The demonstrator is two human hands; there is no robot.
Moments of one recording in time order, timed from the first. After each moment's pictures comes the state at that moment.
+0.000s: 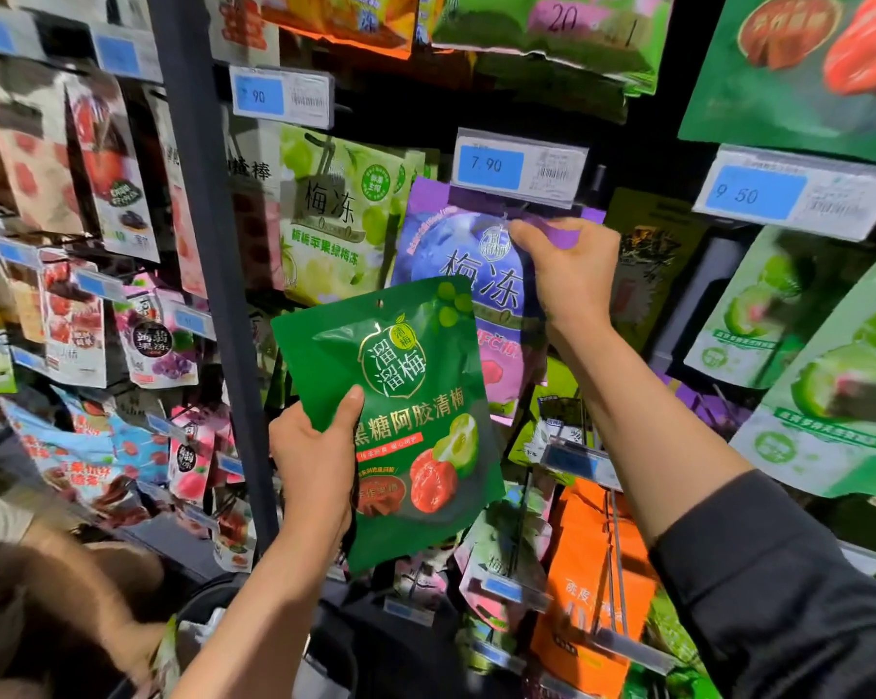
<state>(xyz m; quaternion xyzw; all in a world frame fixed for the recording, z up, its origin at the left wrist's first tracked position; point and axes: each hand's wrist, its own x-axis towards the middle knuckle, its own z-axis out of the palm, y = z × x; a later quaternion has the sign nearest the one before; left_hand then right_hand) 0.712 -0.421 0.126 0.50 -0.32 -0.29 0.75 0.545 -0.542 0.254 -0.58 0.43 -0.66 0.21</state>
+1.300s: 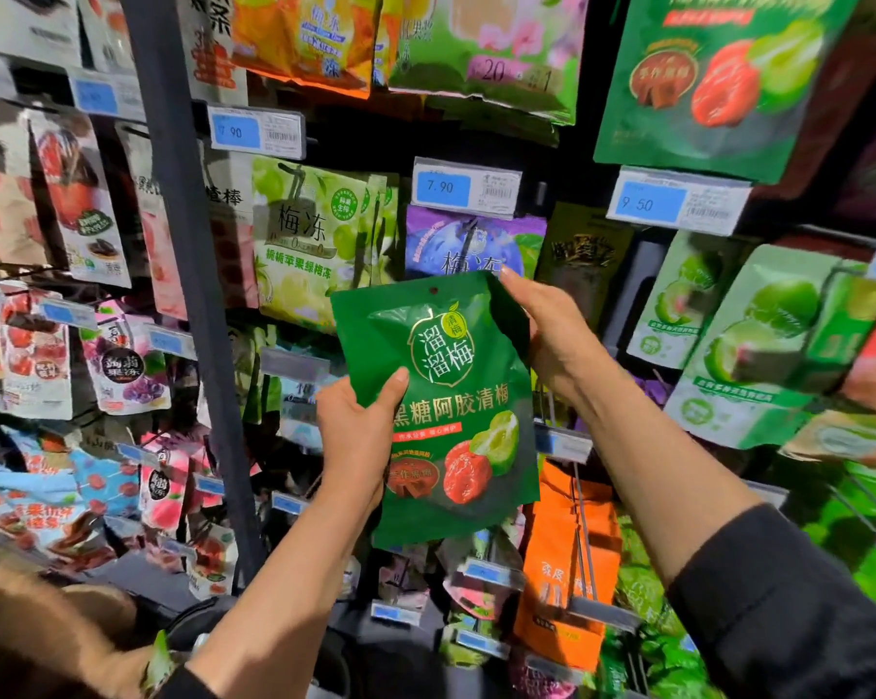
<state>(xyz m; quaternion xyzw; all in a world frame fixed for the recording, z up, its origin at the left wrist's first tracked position) 0.678 -0.406 0.160 0.42 -0.42 -0.37 0.71 0.512 -0.463 0.247 -0.54 0.43 -0.54 0.49</state>
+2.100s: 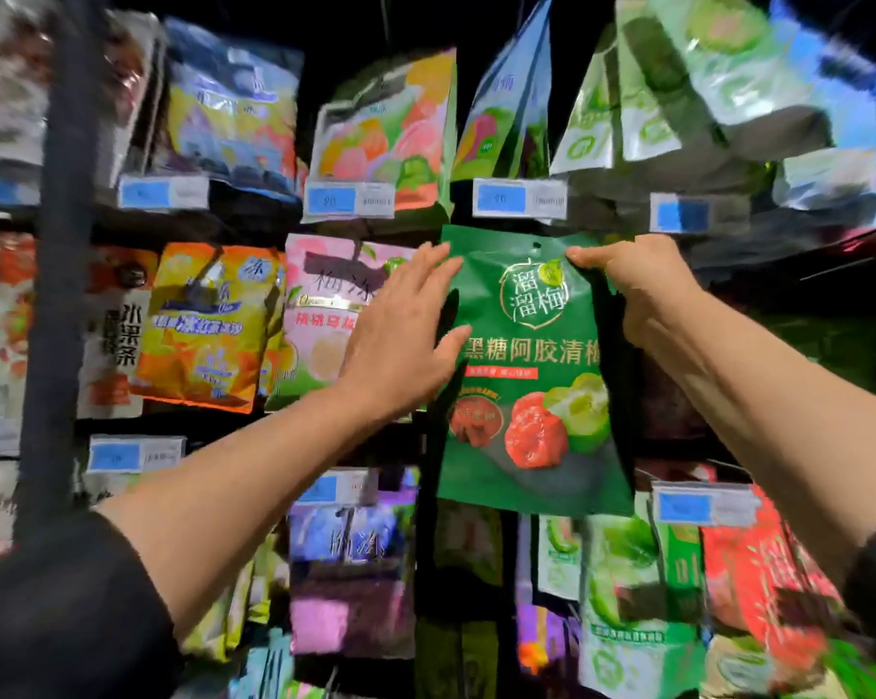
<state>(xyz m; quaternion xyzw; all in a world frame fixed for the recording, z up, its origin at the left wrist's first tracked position) 0.595 -0.437 0.476 0.28 -0.78 0.22 0.52 0.397 -0.389 0.542 -0.49 0.42 -0.75 0.15</state>
